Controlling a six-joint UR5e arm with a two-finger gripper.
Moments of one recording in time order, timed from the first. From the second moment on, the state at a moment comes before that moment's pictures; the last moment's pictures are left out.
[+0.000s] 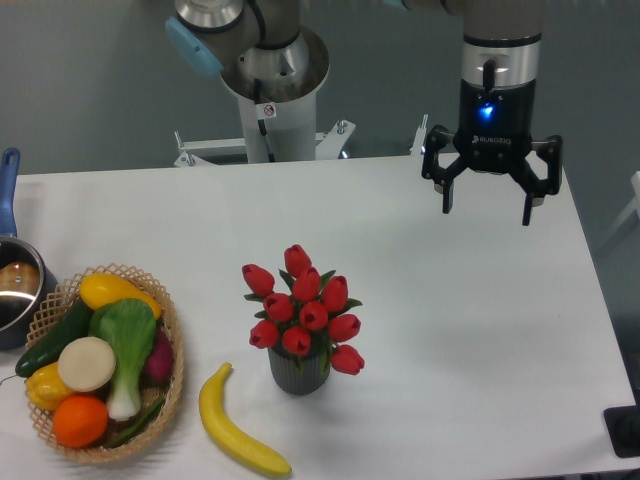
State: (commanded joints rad) arm 2.77 -1.67 -1.60 -0.99 1.28 1.14
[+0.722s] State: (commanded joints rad) arm 2.76 -1.68 -1.64 -0.97 1.23 1.03
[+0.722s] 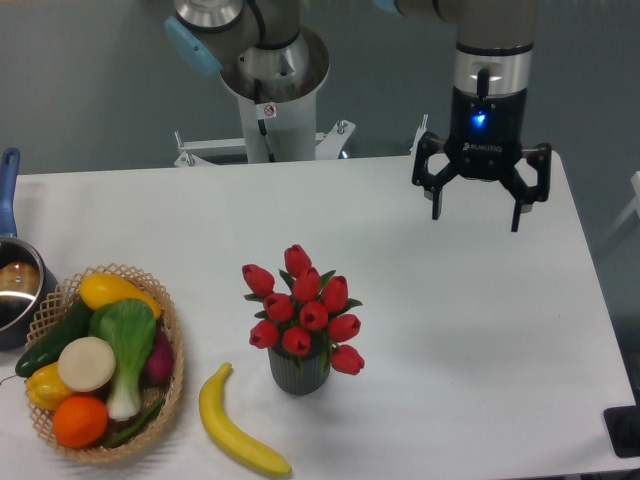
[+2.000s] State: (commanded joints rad) arm 2.72 -1.71 -1.87 -0.83 0.82 1.17
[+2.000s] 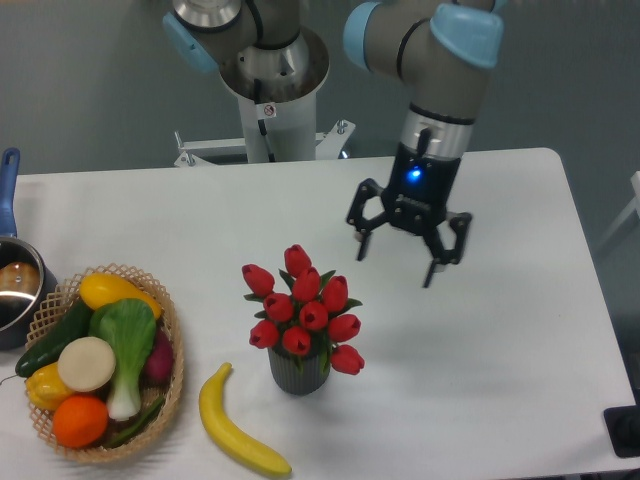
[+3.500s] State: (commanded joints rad) arm 2.62 -1.84 -1.83 -0.80 0.73 1.20
